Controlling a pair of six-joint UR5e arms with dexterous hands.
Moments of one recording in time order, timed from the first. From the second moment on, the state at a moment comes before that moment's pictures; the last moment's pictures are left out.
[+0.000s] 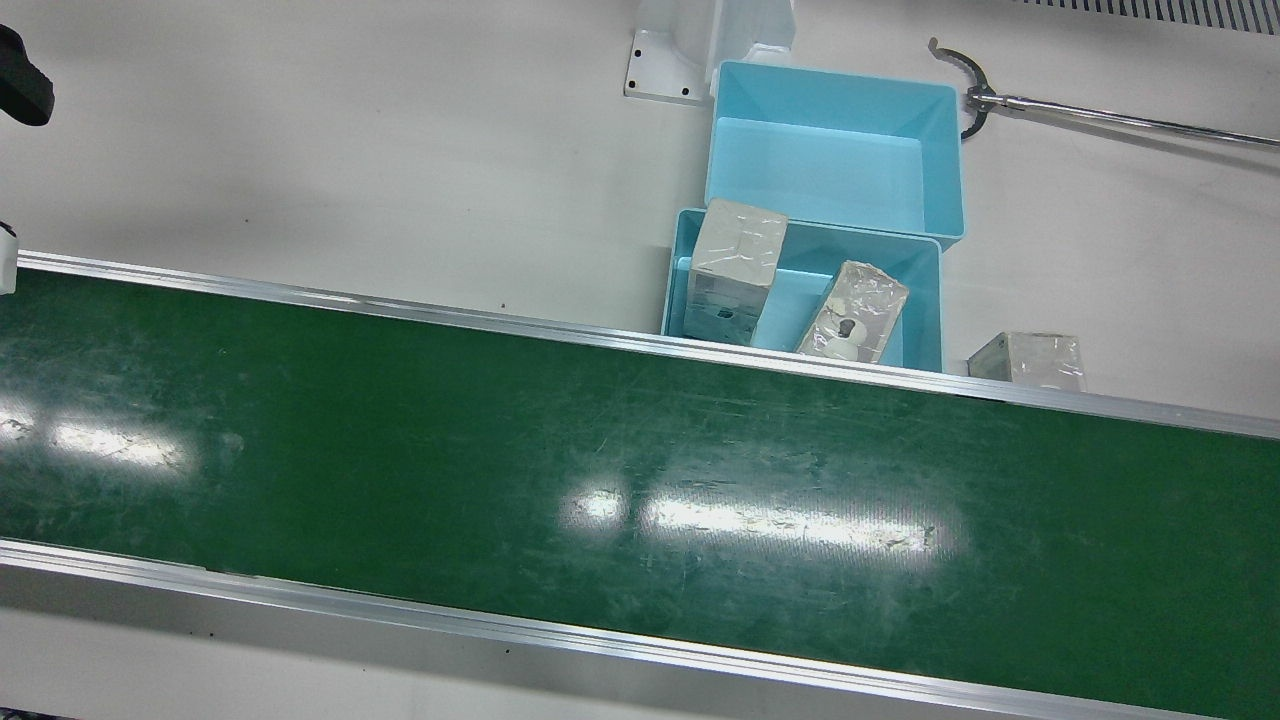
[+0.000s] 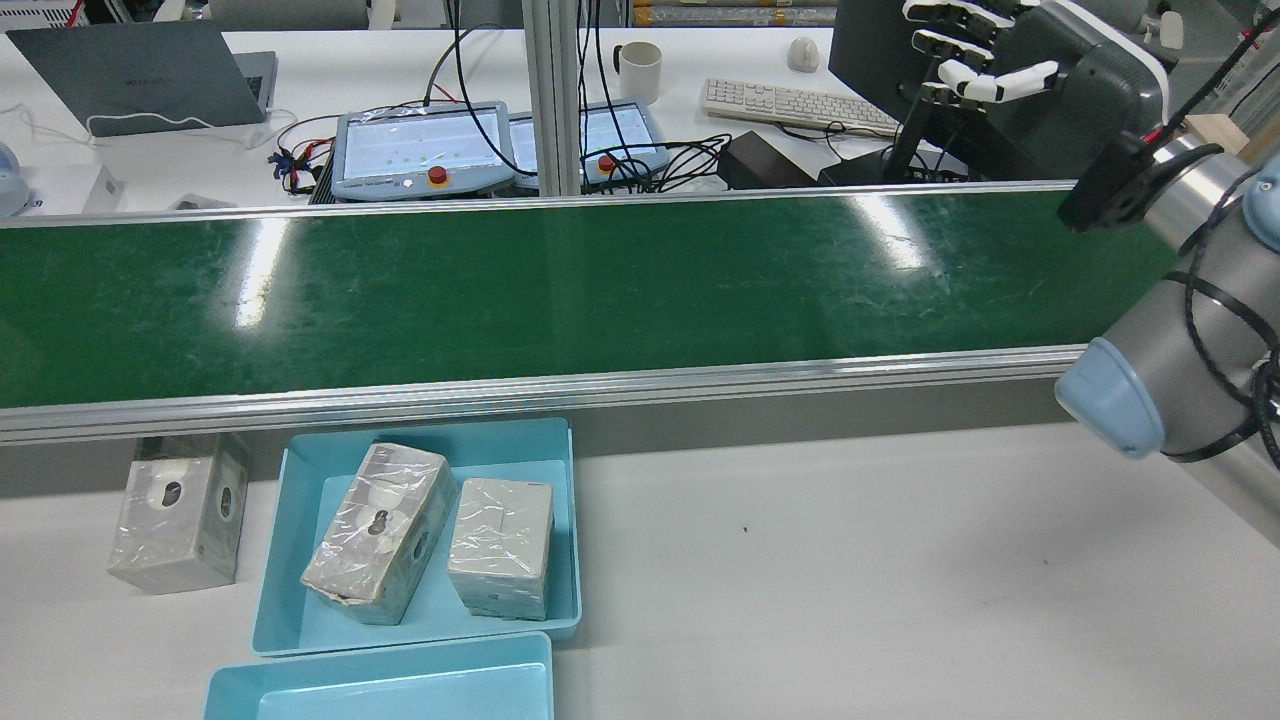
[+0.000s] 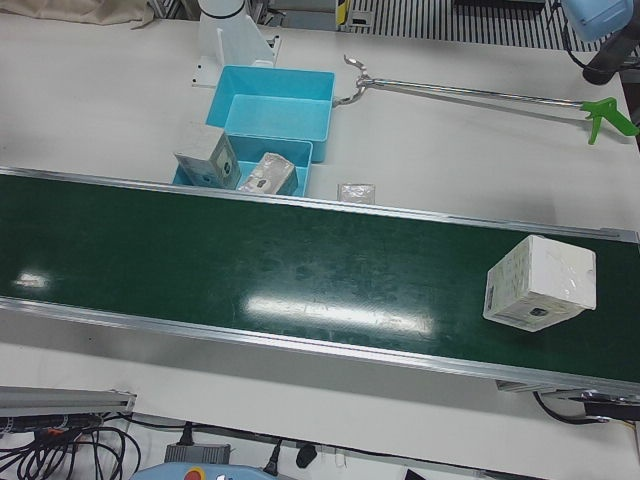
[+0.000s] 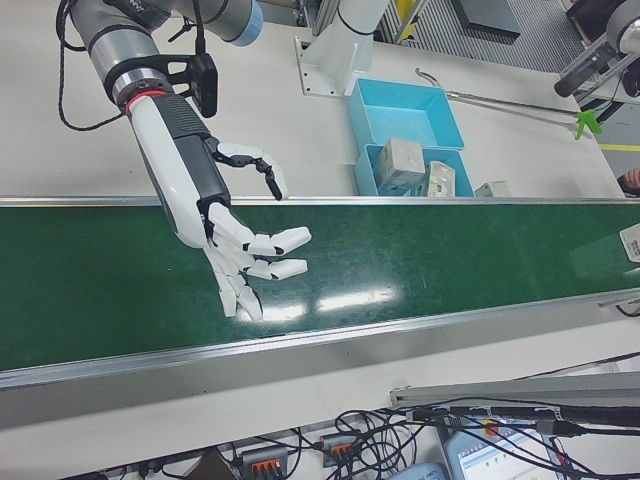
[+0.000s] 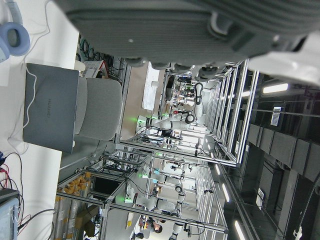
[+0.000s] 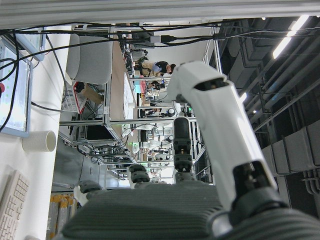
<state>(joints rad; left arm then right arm) -1.81 -1.79 -1.75 0.44 1.92 -0.15 1.16 -1.18 1.91 -3.60 -1.40 0.00</state>
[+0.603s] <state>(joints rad) -1.81 -1.79 -1.75 0.44 1.92 -0.15 1.13 -1.16 1.93 -3.60 -1.40 0.00</state>
